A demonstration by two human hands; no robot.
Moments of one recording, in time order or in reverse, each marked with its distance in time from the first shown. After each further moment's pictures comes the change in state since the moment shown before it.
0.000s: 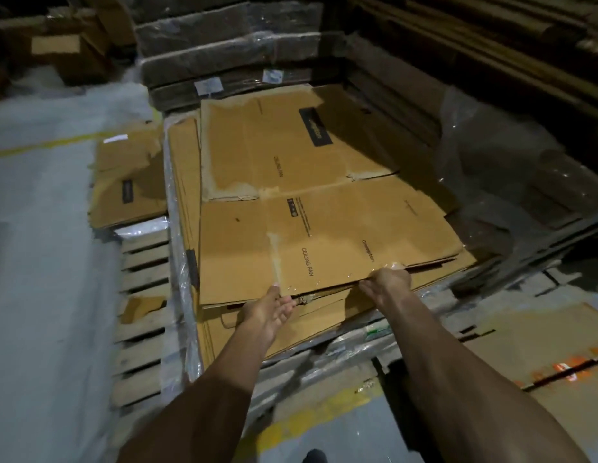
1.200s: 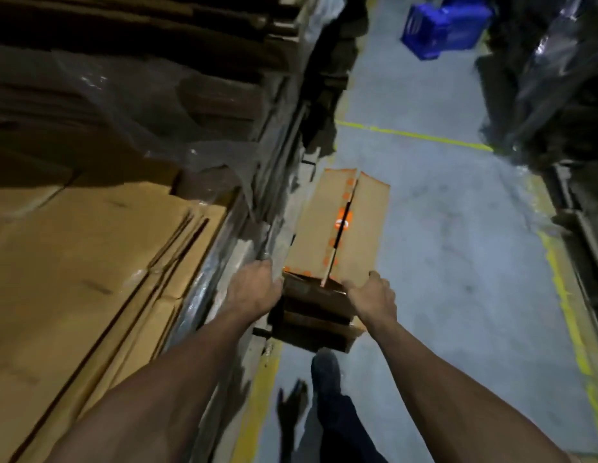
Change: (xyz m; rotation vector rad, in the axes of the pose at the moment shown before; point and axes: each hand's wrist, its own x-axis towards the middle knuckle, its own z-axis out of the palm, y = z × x) left_hand -0.046 -0.203 0.248 2.046 -0.951 1.276; right_hand -0.010 0.094 -0.325 -0.518 0.753 0.031
